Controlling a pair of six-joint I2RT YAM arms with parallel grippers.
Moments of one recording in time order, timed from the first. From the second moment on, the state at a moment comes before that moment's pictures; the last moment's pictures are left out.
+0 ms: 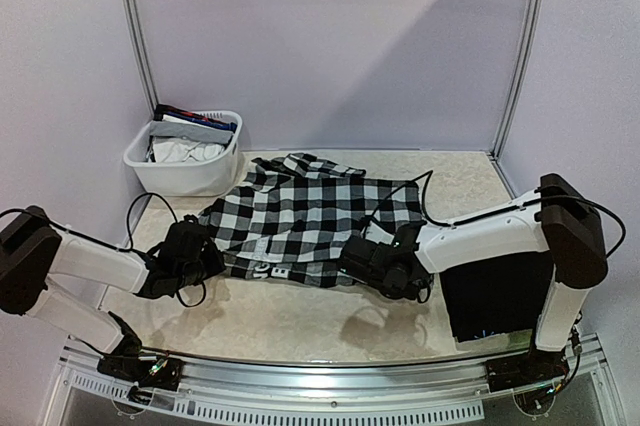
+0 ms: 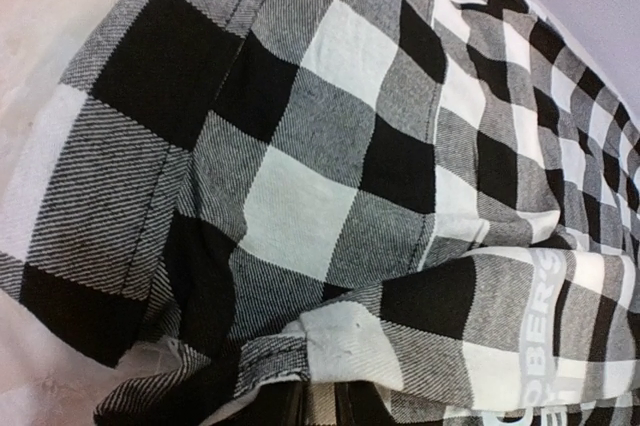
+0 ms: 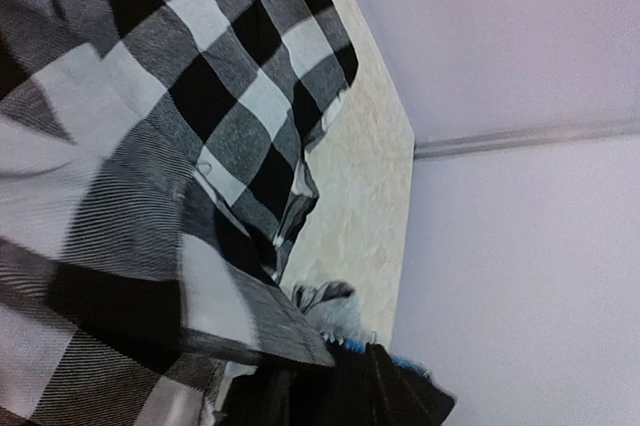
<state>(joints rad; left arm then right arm) -0.59 1.37 0.32 0.31 -0.33 -0.85 1.13 1.87 1.16 -0.75 1.17 0.22</state>
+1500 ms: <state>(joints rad) -0.61 1.66 0.73 0.15 0.08 -0.66 0.74 1.83 1.11 -0.27 -0.19 0.44</state>
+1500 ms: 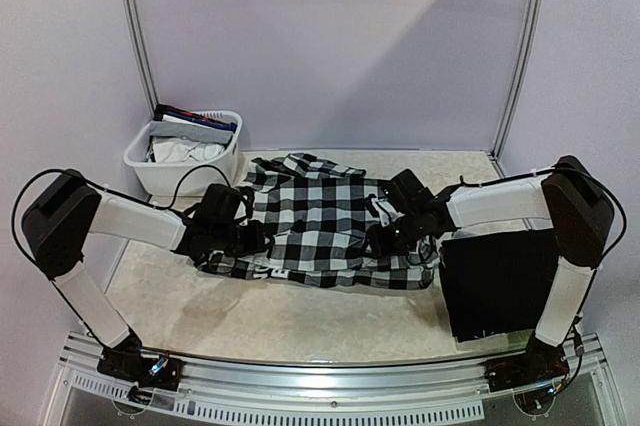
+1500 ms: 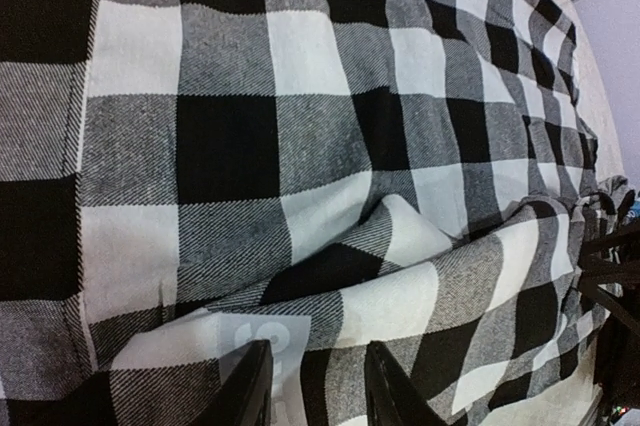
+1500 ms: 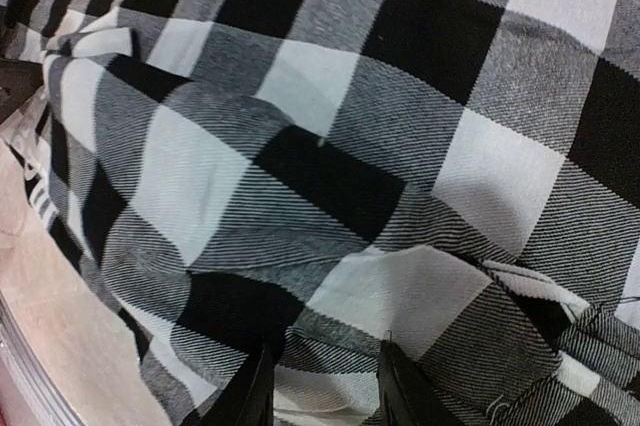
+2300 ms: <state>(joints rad) -0.75 1.47 0.47 0.15 -0.04 -0.73 0.76 1.83 1.03 -0.28 -0.11 0.50</state>
